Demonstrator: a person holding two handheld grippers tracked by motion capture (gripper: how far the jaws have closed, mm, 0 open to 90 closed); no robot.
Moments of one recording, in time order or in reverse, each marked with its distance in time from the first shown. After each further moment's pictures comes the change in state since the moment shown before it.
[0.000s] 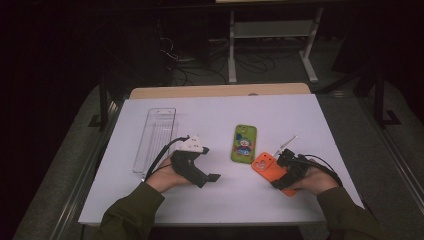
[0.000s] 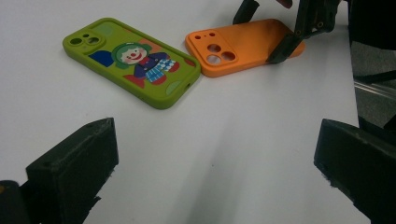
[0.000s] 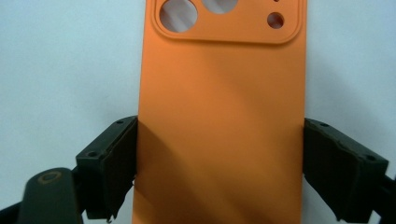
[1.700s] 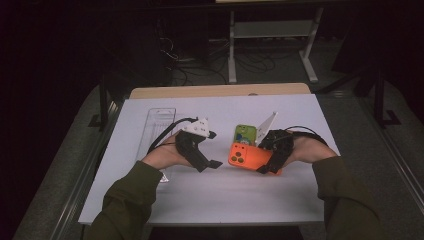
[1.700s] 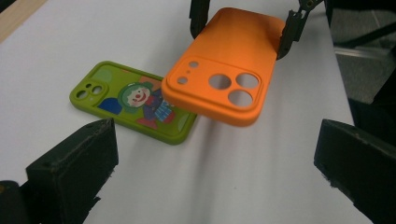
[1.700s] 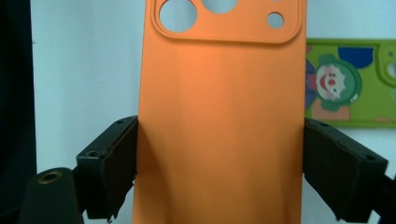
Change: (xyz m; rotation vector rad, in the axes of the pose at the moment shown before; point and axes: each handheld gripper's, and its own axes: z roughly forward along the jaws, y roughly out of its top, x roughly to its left) left arm 0.023 0.053 -0.003 0.056 -0.077 0.198; right arm 0.003 0.080 -0.039 -0.110 0.205 -0.550
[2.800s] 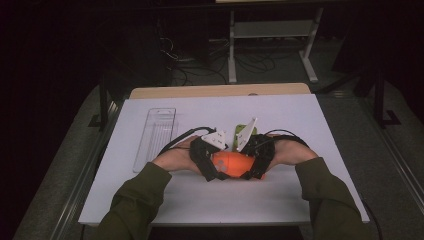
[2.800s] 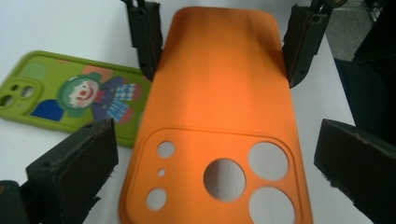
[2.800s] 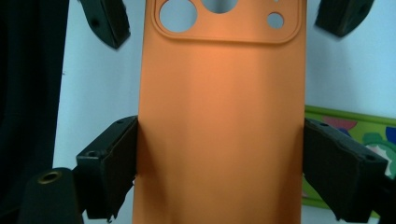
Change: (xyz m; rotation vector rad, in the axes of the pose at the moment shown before) left arm -0.011 -0.001 0.042 0.123 -0.141 0.083; right arm 0.016 0.038 0.023 -0.031 0.060 -0.124
